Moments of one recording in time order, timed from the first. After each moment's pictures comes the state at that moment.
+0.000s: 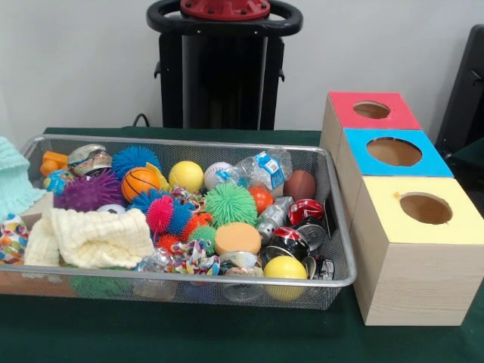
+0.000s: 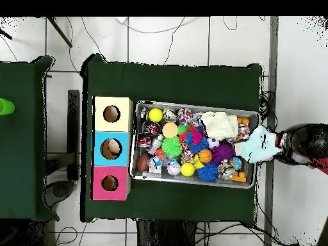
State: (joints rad) arm -0.65 -0.52 -0.18 1.19 -0.11 0.87 1.40
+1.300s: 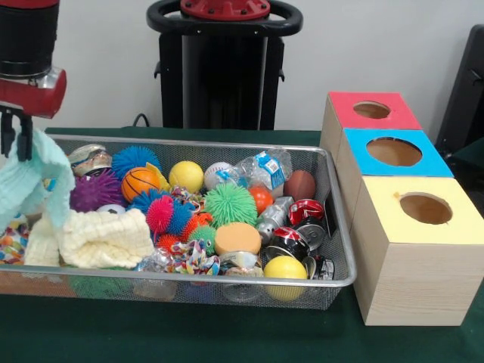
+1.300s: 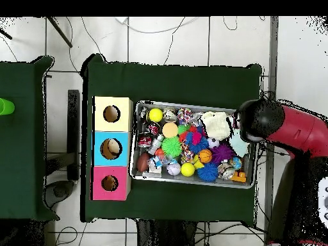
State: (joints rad) arm -0.49 -0.57 -0.06 1.23 -0.23 0.83 1.38
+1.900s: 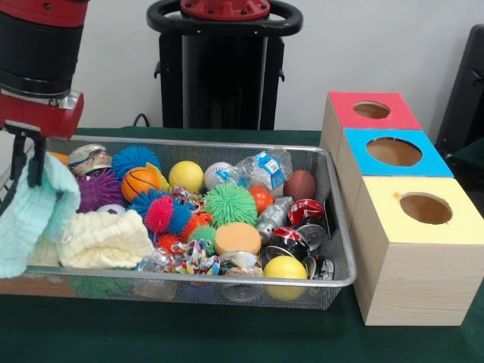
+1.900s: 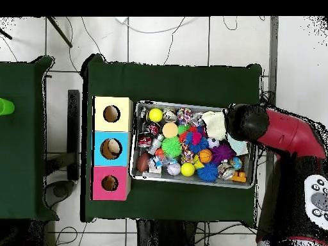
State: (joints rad) arm -0.47 -0.56 -0.06 1.29 -0.23 0.63 1.38
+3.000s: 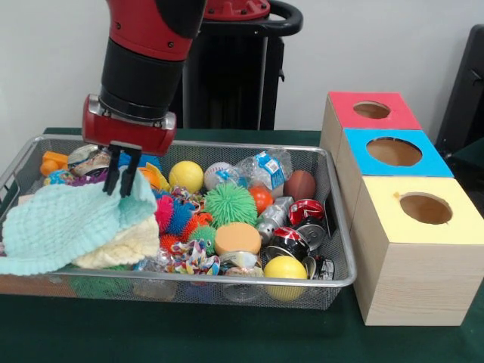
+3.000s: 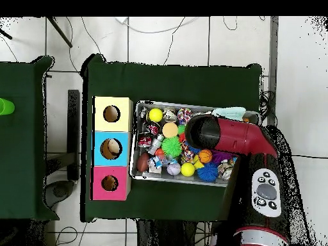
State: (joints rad) arm -0.29 -0.54 -0.15 1.41 -0.23 0.52 1.40
